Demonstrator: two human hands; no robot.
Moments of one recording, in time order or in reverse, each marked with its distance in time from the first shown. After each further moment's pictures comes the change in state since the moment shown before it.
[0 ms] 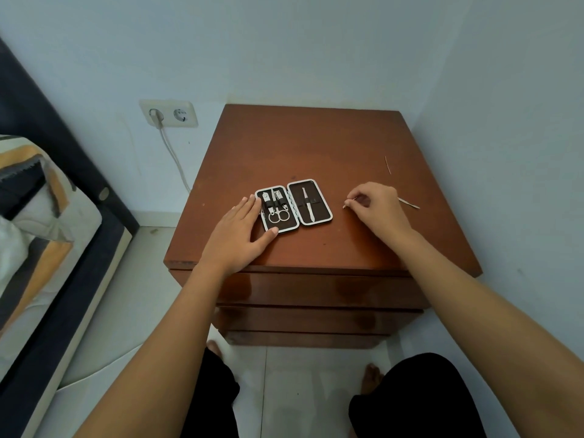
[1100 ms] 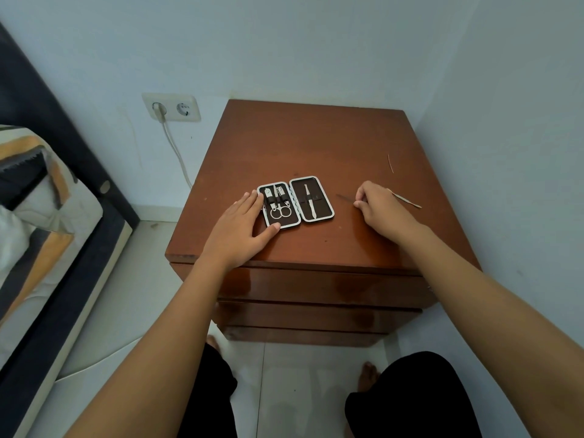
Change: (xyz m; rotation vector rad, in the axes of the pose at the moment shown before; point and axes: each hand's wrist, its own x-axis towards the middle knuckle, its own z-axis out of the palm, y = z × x) left_hand -0.001 0.002 -0.001 -0.005 0.008 -0.003; right_hand 0.005 0.009 -0.003 -0.152 -0.272 0.078
